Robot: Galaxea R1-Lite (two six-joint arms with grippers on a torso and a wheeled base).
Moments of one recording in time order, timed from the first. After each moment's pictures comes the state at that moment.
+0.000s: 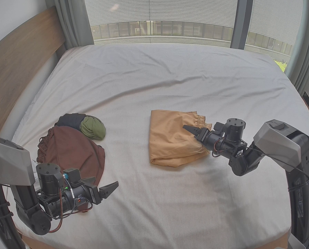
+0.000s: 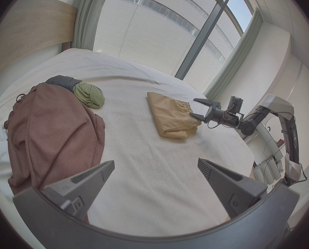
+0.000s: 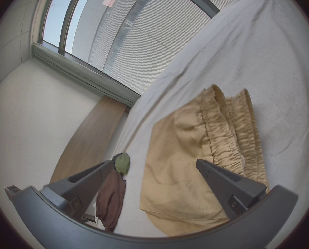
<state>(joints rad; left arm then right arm) -0.32 2.09 -0.13 -1.55 -0.22 -0.25 0.30 2.53 -1.25 -1.12 0.38 0.77</state>
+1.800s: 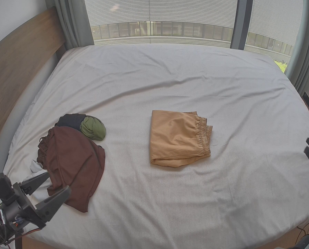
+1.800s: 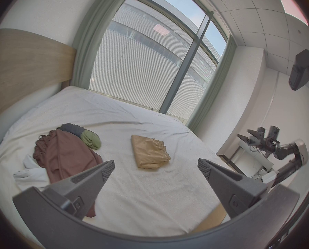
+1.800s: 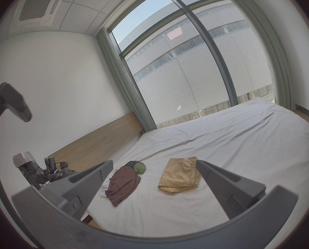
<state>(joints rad) -0.45 0.98 -0.02 -0.90 -0.09 -0.29 0.18 0.74 -0.25 -0.60 0.35 0.32</state>
